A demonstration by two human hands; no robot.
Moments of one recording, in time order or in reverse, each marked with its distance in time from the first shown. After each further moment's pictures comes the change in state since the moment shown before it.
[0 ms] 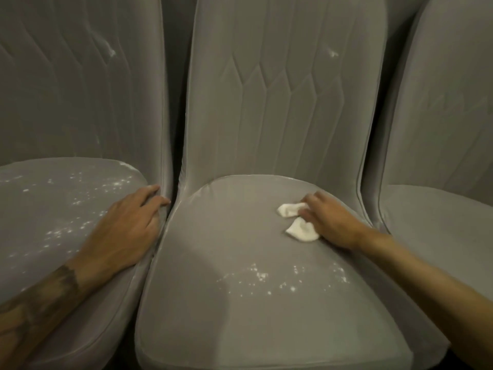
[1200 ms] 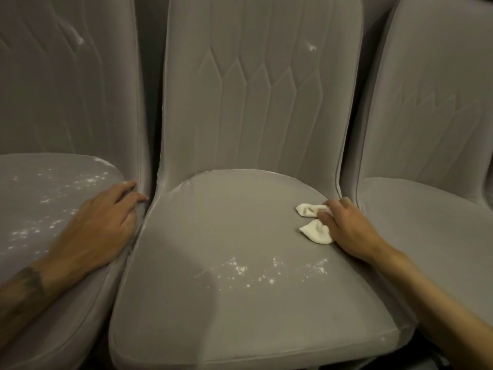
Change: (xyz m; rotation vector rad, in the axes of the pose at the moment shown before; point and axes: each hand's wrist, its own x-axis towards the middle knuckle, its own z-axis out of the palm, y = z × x) left_hand 0.002 0.000 0.000 -0.007 0.032 0.022; right_hand -0.055 0.037 -0.005 0.029 0.115 0.301
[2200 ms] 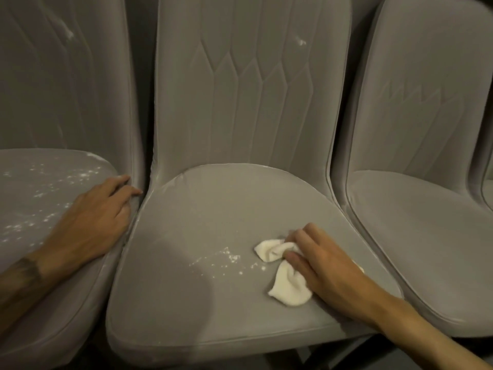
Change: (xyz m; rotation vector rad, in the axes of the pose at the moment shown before) left_hand 0.000 -0.003 0.001 0.046 -0.005 0.032; right_hand -0.097 -0.044 0.009 0.130 -0.050 -0.407
